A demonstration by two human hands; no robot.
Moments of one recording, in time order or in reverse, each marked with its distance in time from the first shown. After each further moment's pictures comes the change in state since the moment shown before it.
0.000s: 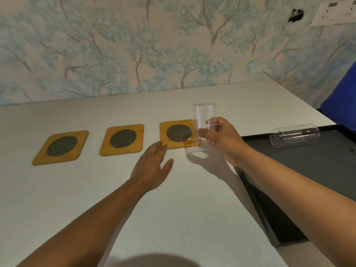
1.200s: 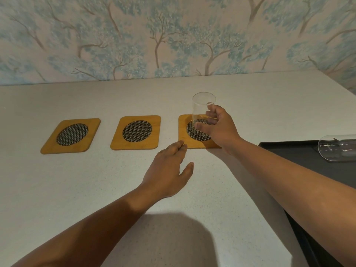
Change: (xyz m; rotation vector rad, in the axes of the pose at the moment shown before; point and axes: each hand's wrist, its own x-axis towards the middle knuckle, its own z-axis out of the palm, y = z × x) left_hand 0.005 0.001 0.001 0.010 -0.063 -0.017; right_hand 0.105 0.041 0.067 -0.204 0.008 -0.110
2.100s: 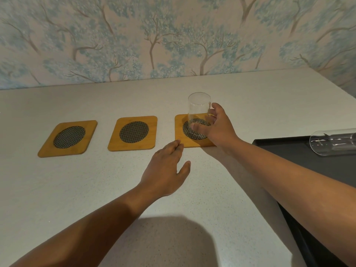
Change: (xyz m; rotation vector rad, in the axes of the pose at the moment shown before) left_hand -0.001 0.001 0.001 -0.024 0.023 0.023; right_hand -0.011 -0.005 -0.009 -0.058 0.014 0.031
